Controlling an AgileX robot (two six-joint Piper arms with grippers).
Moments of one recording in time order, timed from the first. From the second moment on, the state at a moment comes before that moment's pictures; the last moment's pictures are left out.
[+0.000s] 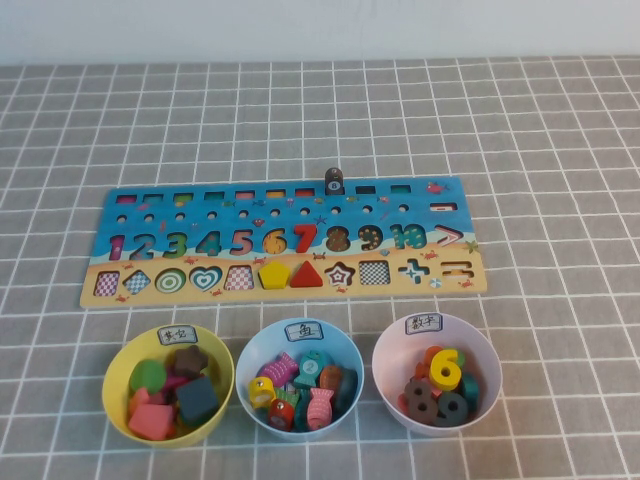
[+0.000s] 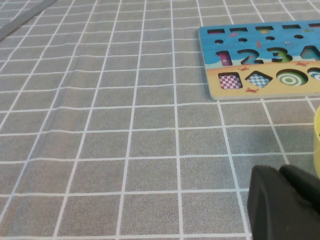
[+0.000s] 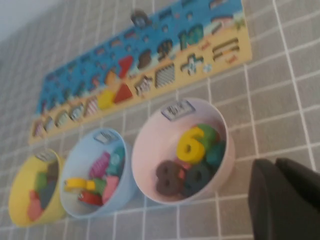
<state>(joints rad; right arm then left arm) 0.03 0.50 -0.36 0.77 0.66 -0.10 0.00 -0.01 0.03 0.03 0.37 -0.01</state>
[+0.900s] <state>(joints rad) 0.44 2.03 -1.73 0.37 0.99 -0.09 0.00 -0.01 0.03 0.03 0.37 -0.01</state>
